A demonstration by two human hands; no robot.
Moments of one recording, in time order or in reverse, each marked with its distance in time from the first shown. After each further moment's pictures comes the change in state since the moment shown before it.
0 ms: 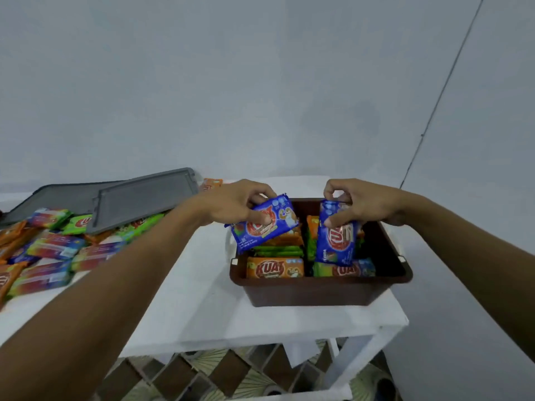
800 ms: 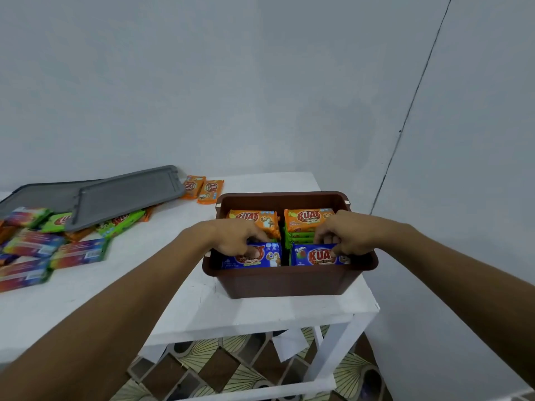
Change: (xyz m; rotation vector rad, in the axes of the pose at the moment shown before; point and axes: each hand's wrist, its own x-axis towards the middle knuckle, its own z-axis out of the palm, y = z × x) left_hand 0.025 -0.007 0.067 0.526 -0.301 -0.002; right_hand -0.017 0.051 0.021 -0.862 -0.132 0.010
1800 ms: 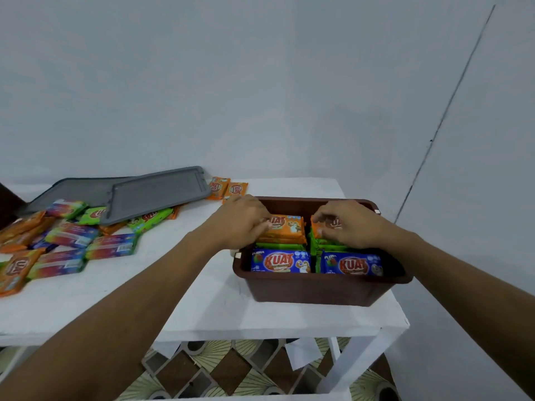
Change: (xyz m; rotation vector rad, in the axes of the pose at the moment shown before) left_hand -0.018 -0.051 0.005 0.388 0.645 -0.008; right_hand 0.040 -0.019 -0.007 0.191 0.426 -0.121
